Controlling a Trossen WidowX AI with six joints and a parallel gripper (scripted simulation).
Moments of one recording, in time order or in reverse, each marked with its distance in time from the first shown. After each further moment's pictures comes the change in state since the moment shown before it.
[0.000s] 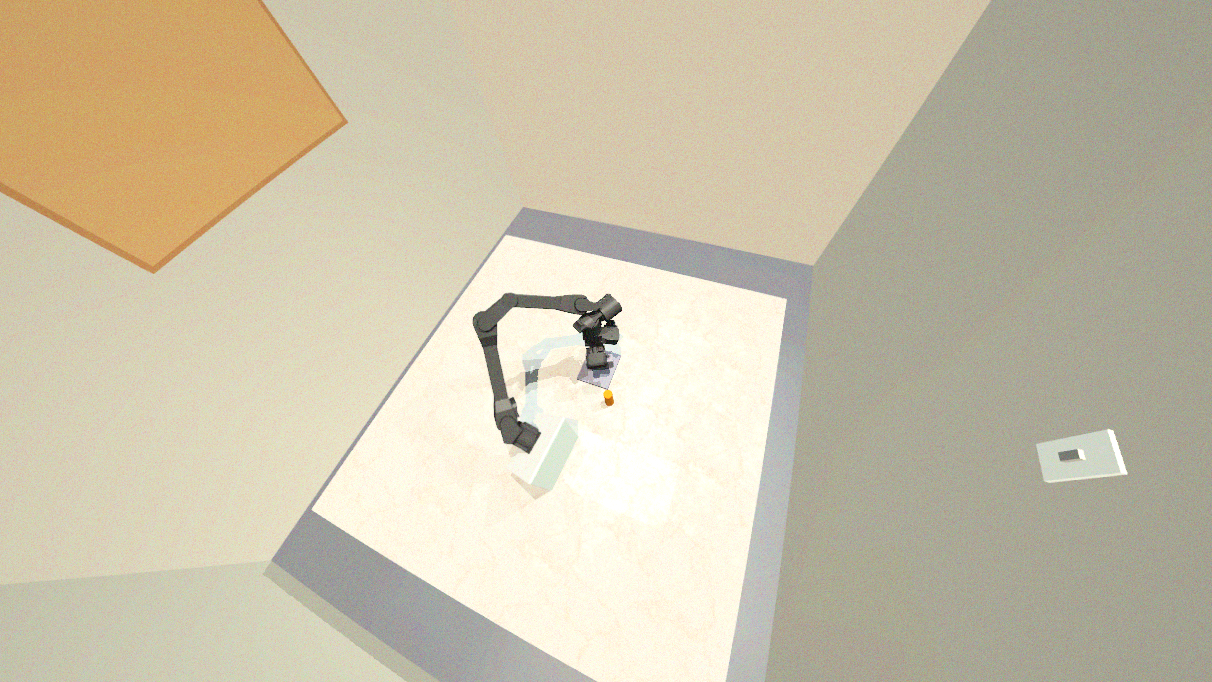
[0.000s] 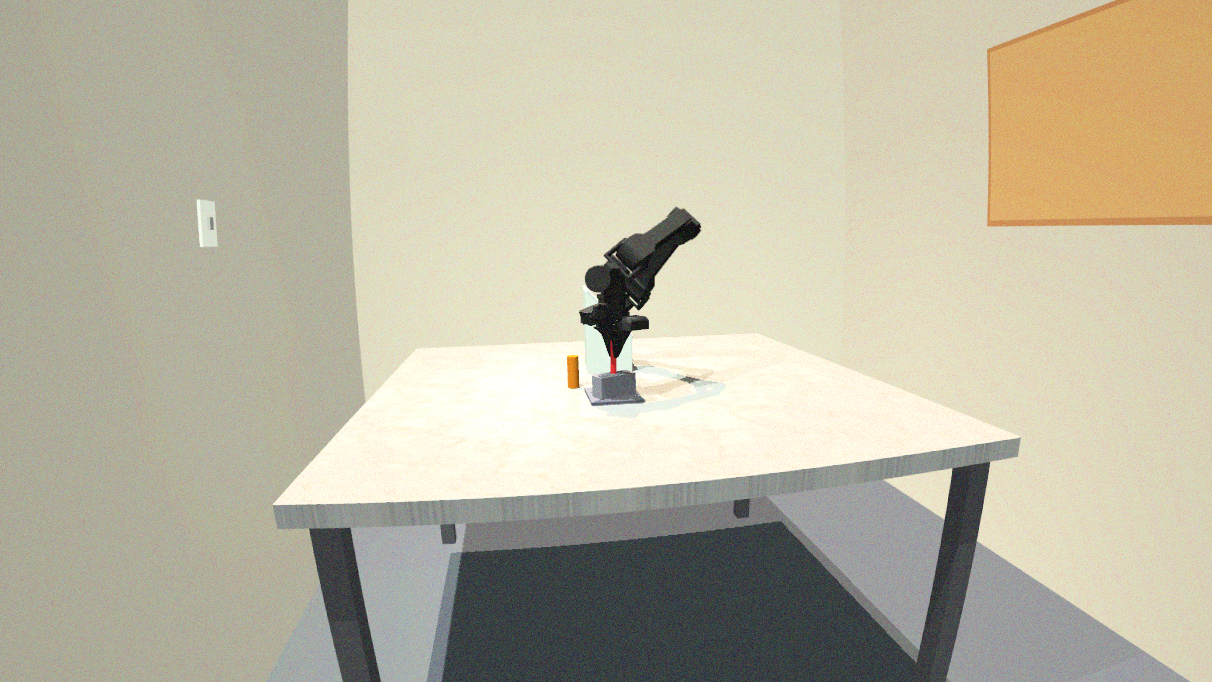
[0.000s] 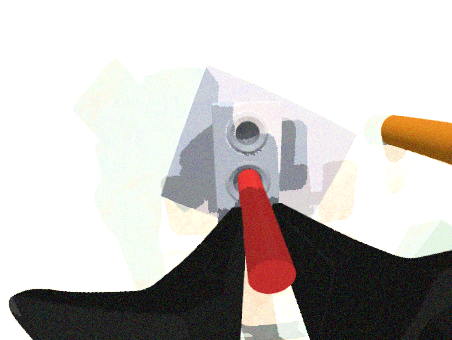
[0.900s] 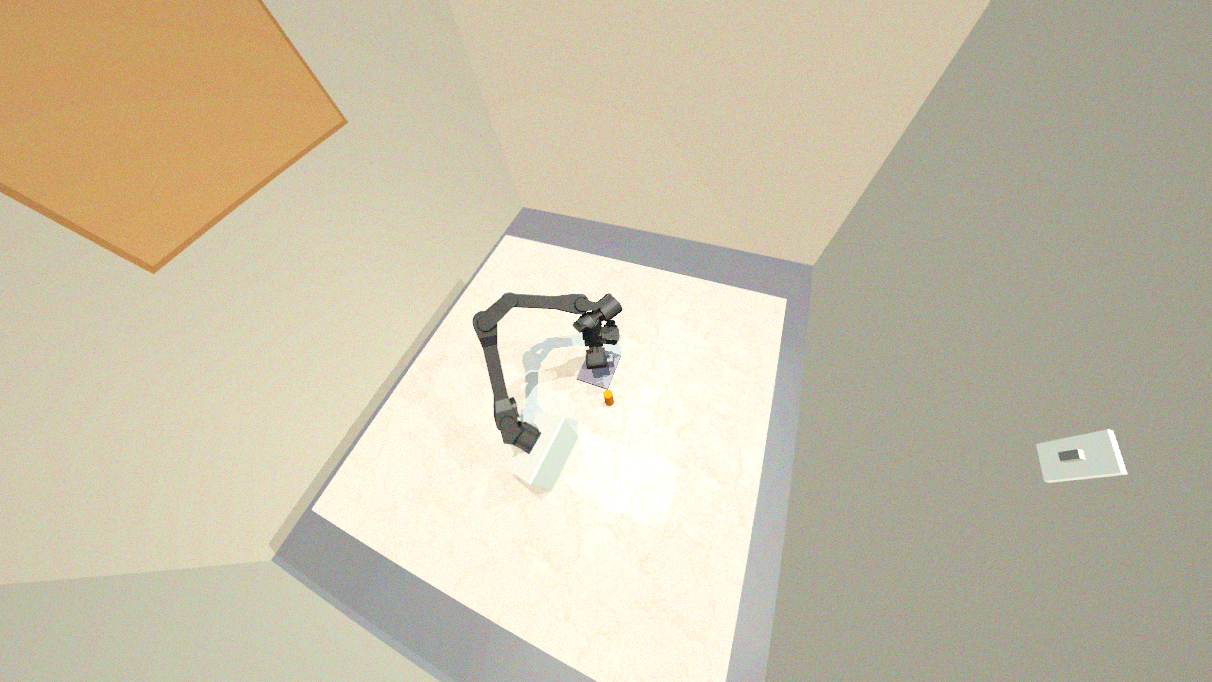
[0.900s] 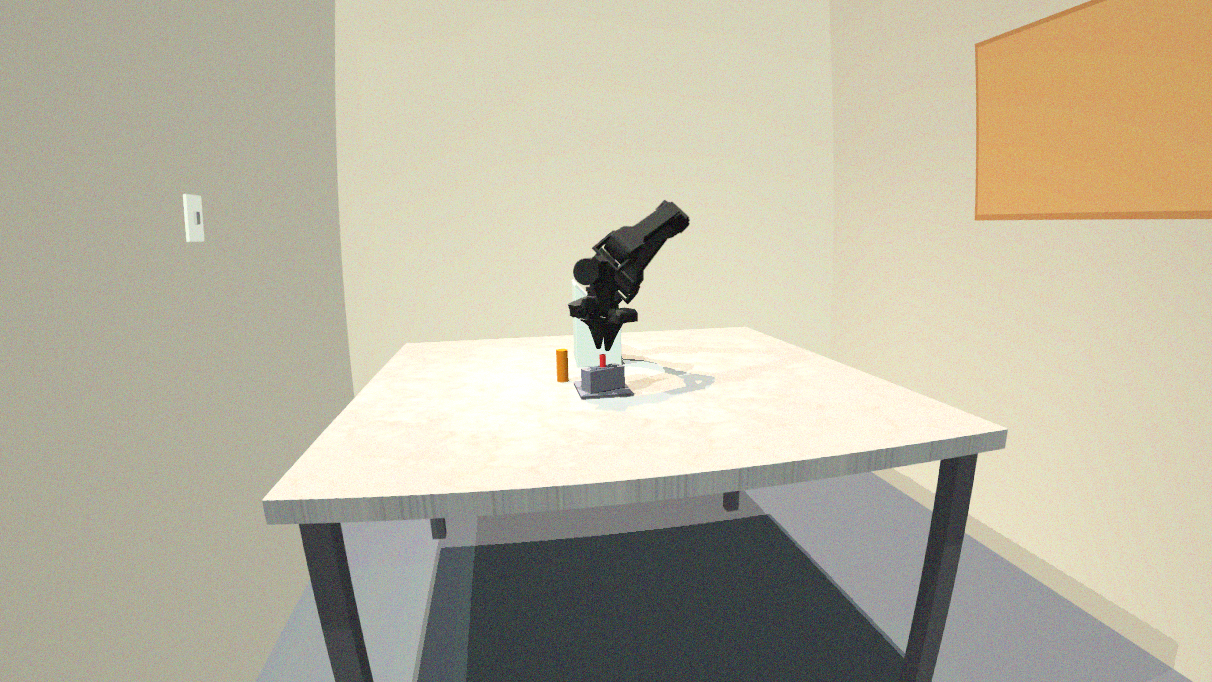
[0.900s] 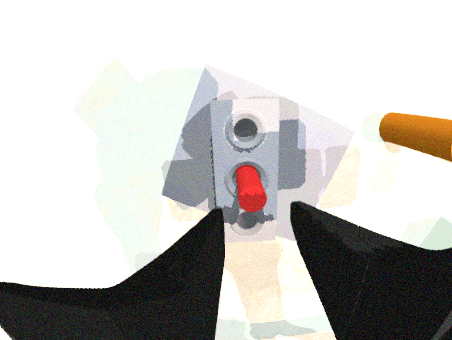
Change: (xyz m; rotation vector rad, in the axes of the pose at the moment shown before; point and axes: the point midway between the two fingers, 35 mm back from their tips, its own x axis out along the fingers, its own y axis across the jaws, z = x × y) arm -0.002 -0.001 -0.001 0.009 0.004 -0.001
